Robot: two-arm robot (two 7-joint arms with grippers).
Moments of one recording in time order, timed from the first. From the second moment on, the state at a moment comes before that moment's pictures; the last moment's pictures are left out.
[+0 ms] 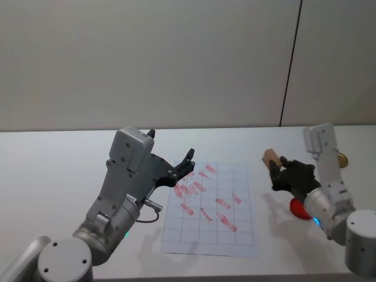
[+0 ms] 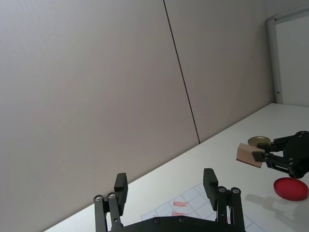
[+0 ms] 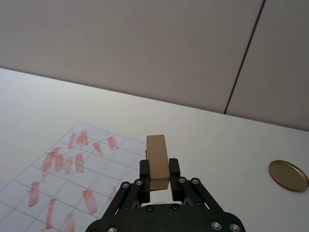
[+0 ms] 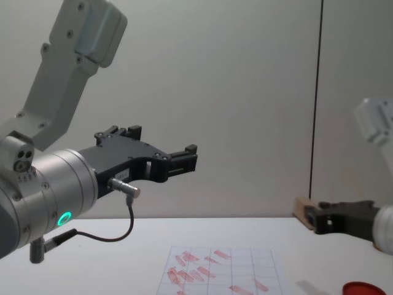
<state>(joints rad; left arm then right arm) -0.24 0.38 0.45 -1.63 -0.20 0.01 -0.01 0.37 0.14 -0.27 -1.21 0.11 0.15 0.12</state>
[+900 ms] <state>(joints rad) -0.24 0.38 0.45 -1.63 -0.20 0.01 -0.01 0.40 0.07 -0.36 -1.11 -0.02 0.24 0.16</state>
